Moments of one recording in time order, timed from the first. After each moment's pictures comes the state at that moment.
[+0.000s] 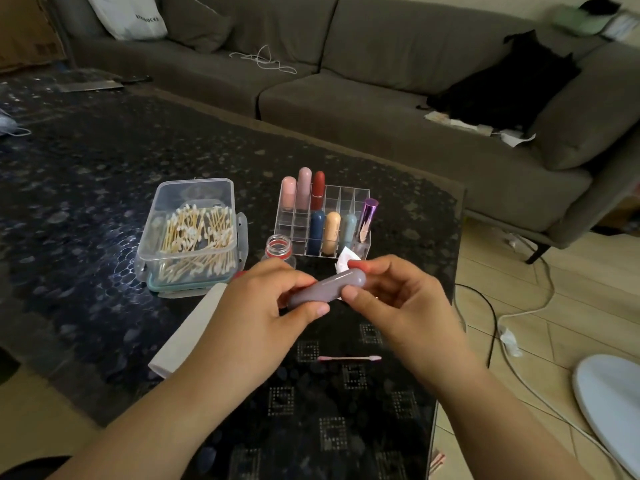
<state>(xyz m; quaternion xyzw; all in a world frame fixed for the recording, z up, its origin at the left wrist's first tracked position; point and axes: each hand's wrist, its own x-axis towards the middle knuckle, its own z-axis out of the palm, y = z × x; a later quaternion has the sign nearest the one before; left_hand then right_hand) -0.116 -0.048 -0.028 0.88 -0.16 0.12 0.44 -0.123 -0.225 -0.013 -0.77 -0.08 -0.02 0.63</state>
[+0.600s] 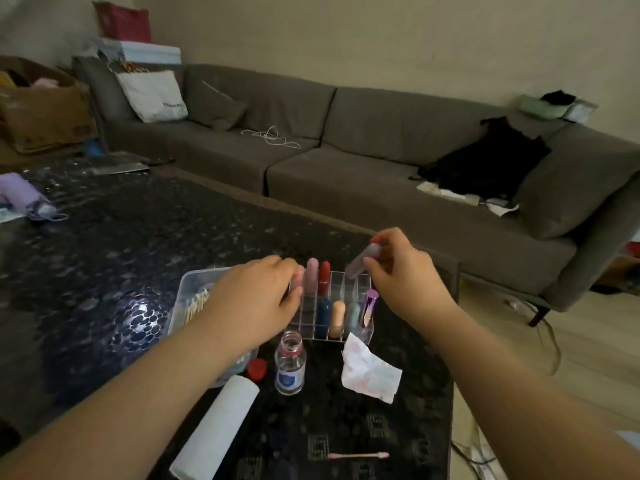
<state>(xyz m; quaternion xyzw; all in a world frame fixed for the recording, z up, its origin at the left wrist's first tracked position) -0.037 -0.021 0.061 0.95 -0.19 0.19 0.13 -0.016 -0.225 0.072 -0.93 -0.06 -0.13 0.34</state>
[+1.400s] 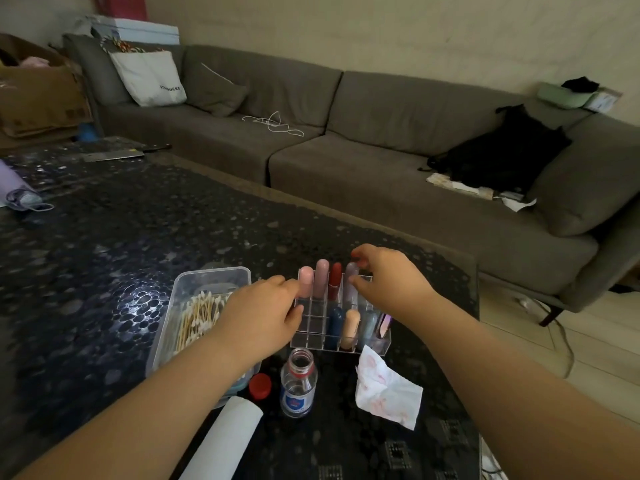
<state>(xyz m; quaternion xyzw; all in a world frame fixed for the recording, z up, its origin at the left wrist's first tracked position) 0.019 -0.015 0.003 0.97 -0.19 0.14 0.11 0.056 -0.206 0.035 -0.98 -0.07 -0.03 0.17</state>
